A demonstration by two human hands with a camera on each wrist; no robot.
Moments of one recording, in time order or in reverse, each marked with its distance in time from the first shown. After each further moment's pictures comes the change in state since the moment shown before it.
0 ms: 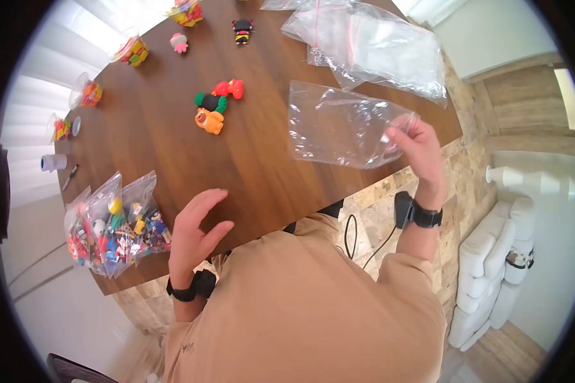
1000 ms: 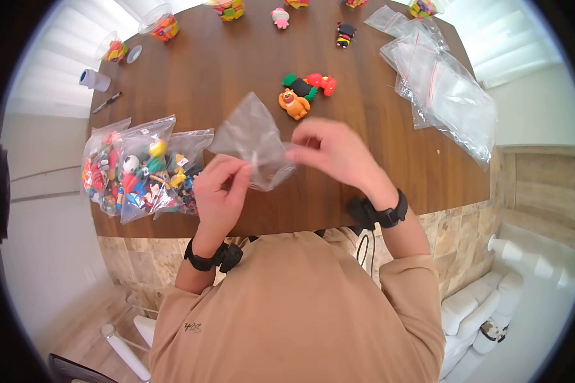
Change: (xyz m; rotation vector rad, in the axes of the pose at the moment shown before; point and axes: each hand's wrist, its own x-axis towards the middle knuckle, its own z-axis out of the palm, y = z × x) left_hand -0.001 -0.007 0.000 -0.154 0.627 -0.067; right_hand 0.018 -0.064 0.229 -0.358 -0.737 -0.292
